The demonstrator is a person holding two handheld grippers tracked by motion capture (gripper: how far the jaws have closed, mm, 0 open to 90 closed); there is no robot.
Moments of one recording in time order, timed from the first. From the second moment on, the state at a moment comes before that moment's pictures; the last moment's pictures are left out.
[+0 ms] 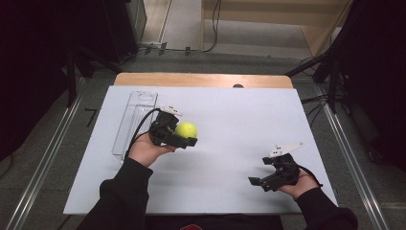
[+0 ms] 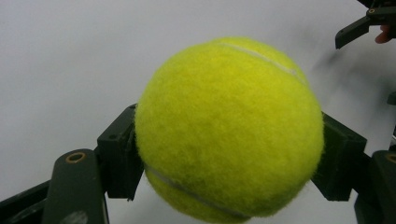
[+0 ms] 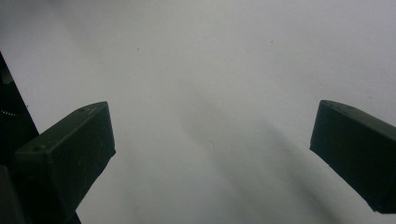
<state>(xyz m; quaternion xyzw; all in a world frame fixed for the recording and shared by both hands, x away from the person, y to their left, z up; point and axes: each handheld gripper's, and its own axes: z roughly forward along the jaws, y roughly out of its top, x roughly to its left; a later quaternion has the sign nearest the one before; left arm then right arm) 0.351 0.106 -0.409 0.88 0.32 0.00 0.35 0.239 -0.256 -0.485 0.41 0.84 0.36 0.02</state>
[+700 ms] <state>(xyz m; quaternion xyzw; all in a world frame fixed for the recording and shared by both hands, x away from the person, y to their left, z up) 0.359 0.126 -0.405 0.87 0.35 0.01 0.36 0.239 -0.256 -0.485 0.41 0.84 0.36 0.02</state>
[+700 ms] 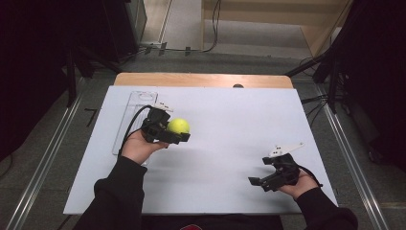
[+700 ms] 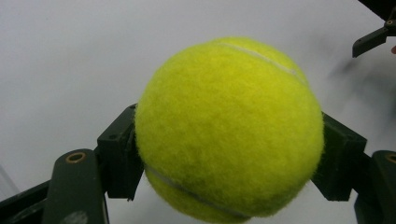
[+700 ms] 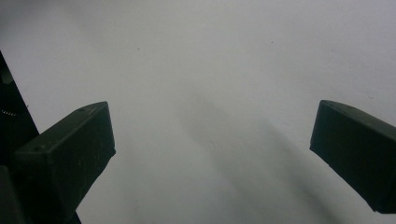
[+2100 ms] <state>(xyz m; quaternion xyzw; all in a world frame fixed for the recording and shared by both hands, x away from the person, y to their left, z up) 0.373 0.163 -0.401 0.84 0.40 0.05 0.36 0.239 -0.256 -0.485 0.41 0.84 0.36 0.02</state>
